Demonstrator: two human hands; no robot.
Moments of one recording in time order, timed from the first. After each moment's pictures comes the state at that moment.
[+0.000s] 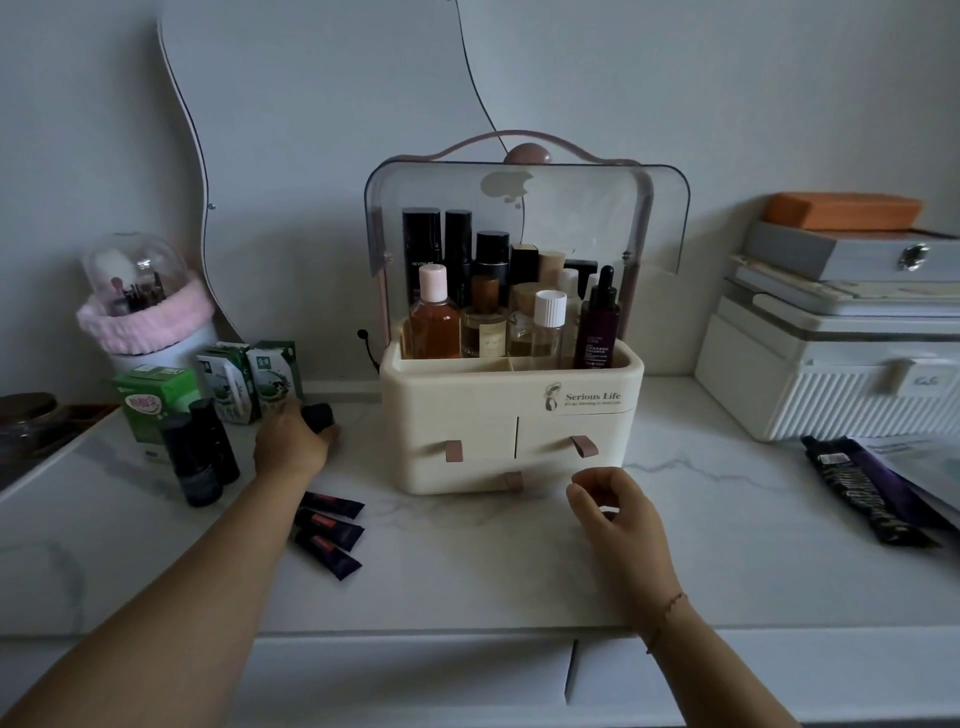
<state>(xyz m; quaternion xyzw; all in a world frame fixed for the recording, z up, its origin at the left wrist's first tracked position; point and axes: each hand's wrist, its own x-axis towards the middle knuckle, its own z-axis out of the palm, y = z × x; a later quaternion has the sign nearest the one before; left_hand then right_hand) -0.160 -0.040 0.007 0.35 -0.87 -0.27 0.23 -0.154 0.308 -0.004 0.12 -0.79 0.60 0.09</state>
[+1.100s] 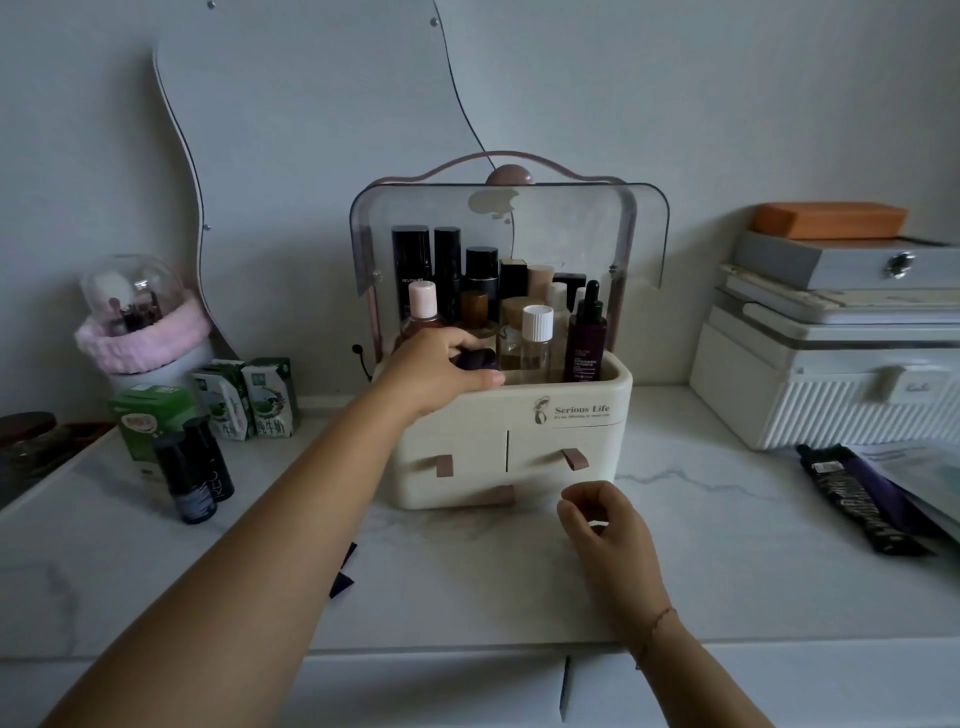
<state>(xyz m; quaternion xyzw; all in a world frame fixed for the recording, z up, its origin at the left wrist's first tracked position) -0.177 0.096 0.127 0.04 -0.90 -0.41 0.16 -0.156 0.308 -0.009 0.12 -0.80 0.59 0.09</state>
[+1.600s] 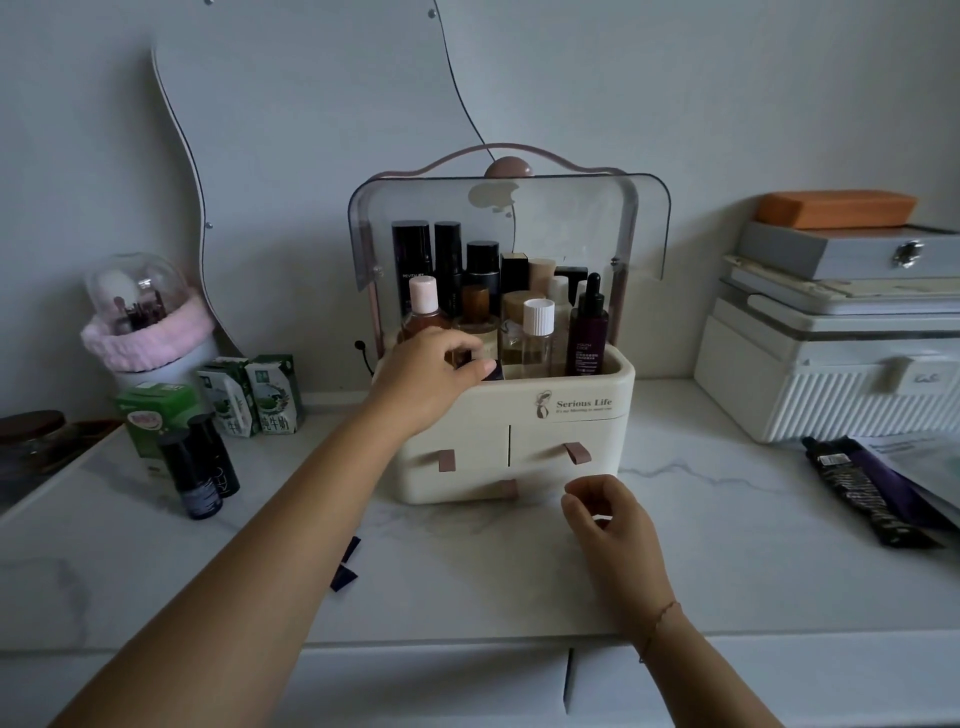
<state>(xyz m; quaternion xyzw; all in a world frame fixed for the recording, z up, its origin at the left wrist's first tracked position) -0.163 0.100 0.119 0.01 -0.91 -0.33 0.25 -0.155 0.308 -0.009 0.12 -0.79 0.59 0.09</state>
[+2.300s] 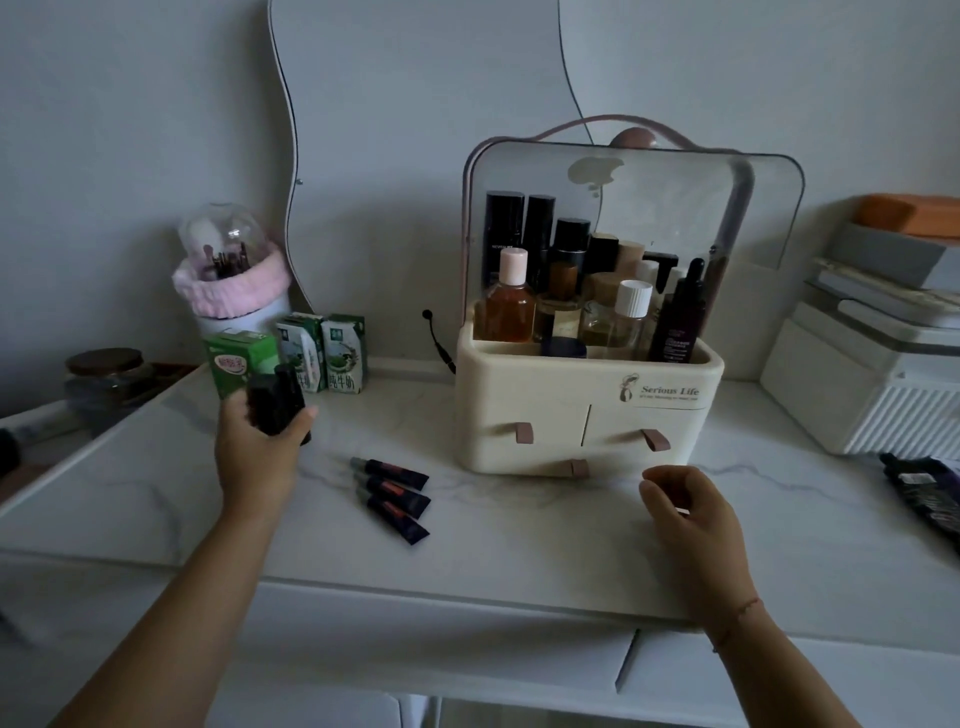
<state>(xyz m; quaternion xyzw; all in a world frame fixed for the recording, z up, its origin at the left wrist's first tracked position) -0.065 -0.074 -0.008 0.32 -0.70 -0.42 0.49 -0.153 0.308 -0.007 0.11 -0.80 0.57 0.11</state>
